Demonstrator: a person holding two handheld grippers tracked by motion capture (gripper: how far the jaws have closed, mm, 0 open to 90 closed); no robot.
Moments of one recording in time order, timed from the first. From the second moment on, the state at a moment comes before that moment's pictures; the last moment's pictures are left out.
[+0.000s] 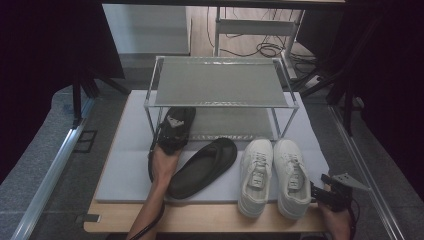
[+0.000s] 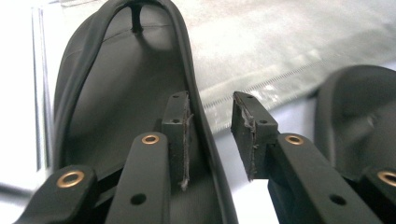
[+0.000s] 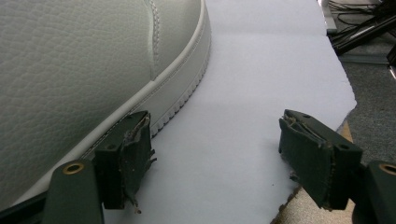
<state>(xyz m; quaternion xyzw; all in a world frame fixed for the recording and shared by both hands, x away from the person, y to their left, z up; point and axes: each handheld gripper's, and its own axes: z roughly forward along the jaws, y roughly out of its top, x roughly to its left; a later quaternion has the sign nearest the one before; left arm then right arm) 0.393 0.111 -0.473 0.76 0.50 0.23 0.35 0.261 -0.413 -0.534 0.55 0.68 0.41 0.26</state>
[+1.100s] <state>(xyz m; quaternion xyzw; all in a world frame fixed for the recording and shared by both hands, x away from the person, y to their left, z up) 0.300 0.175 -0.499 0.76 0.49 0.22 0.36 0.261 -0.412 -0.534 0.55 0.68 0.41 0.26</state>
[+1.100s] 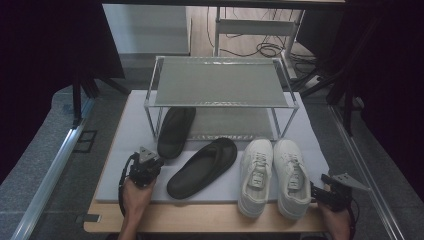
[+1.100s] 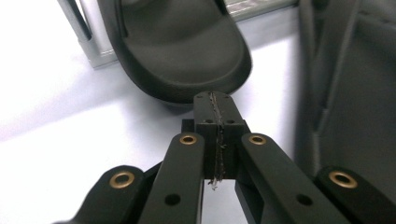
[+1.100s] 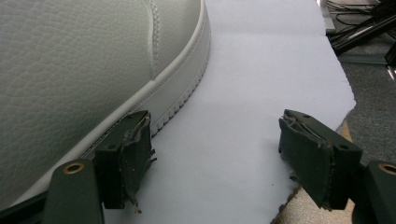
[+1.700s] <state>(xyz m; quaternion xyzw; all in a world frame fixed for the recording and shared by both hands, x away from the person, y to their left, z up) 0.328 0.155 -0.508 0.77 0.48 0.20 0.37 0.261 -0.412 -0.534 0.55 0.68 0.41 0.26</state>
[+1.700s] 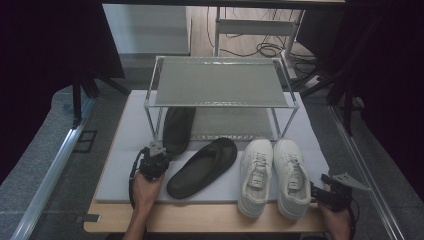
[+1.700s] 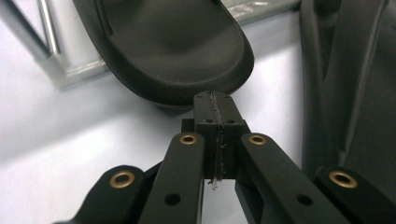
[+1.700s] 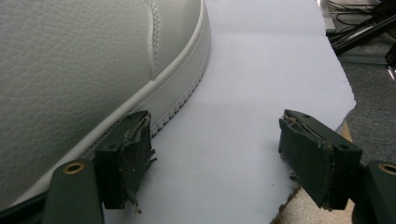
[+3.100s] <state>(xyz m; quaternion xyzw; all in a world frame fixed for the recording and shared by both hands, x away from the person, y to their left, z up) 0.376 0.140 -0.505 0.76 0.49 0.20 0.38 0.261 -0.413 -0.534 0.55 0.68 0.41 0.26</state>
